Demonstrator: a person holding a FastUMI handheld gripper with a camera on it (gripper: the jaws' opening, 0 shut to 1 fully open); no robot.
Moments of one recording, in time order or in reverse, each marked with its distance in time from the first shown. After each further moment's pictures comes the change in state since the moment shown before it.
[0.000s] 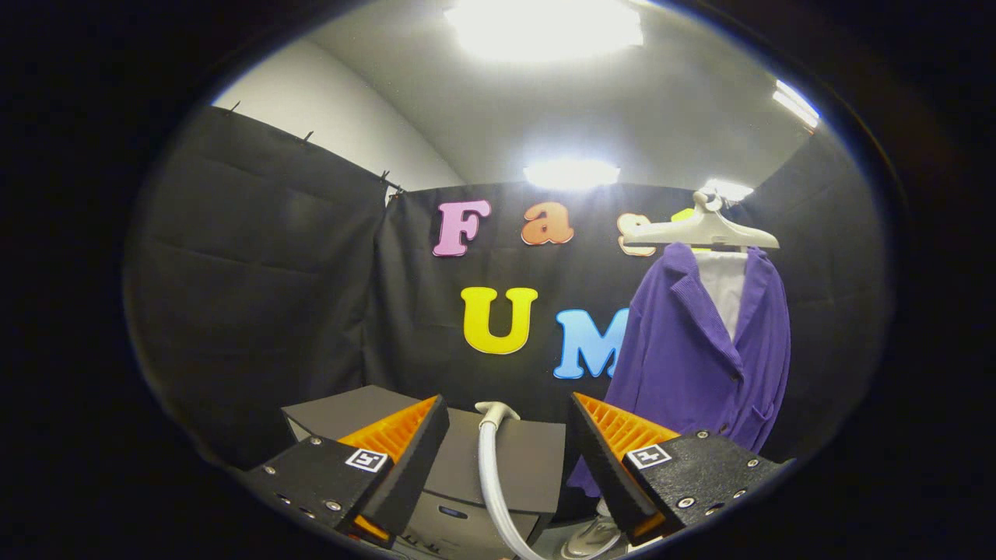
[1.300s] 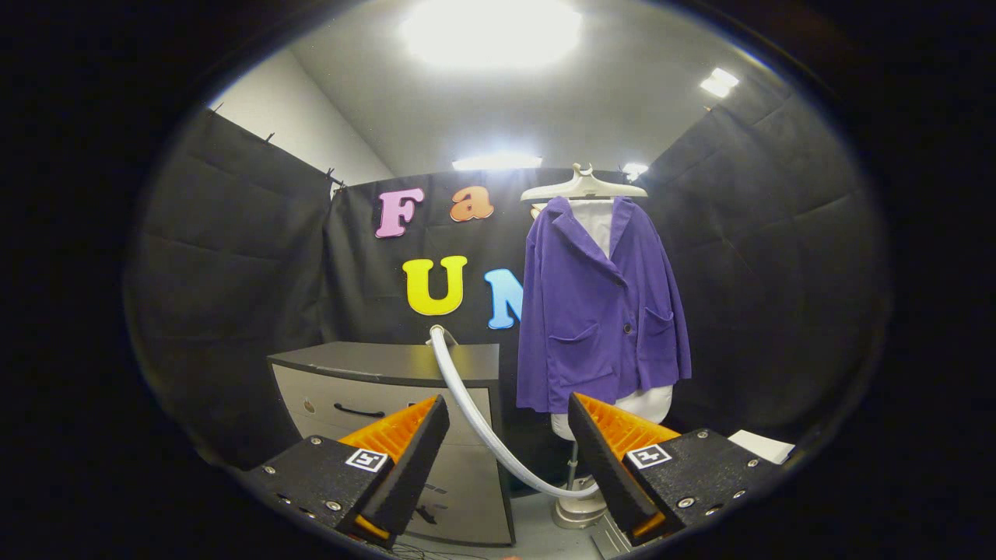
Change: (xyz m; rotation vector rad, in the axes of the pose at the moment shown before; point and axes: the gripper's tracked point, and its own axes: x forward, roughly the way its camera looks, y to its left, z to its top) arm -0.222 -0.015 -0.155 0.121 0.019 -0.291
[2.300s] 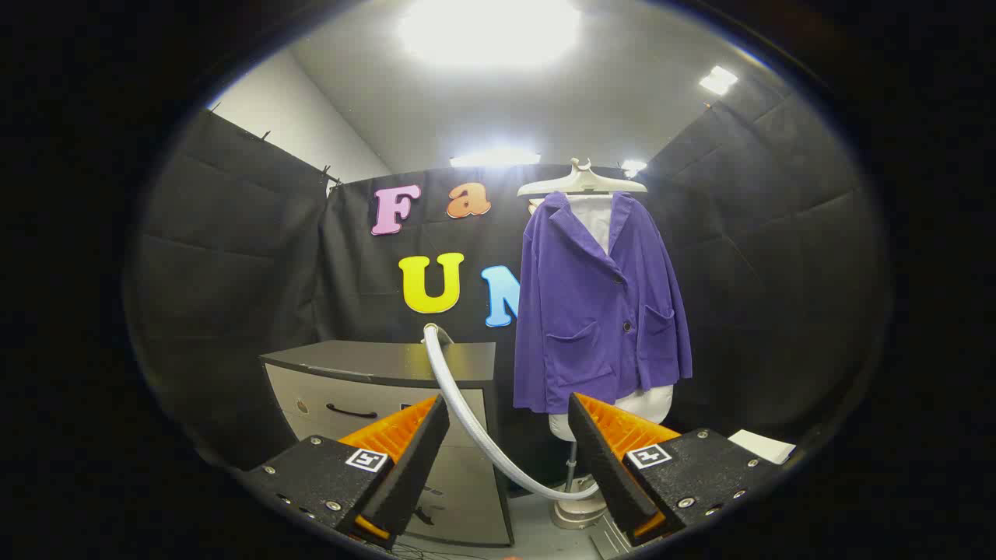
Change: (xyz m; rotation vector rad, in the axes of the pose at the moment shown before) arm 0.013 -0.005 -0.002 -0.004 0.010 0.001
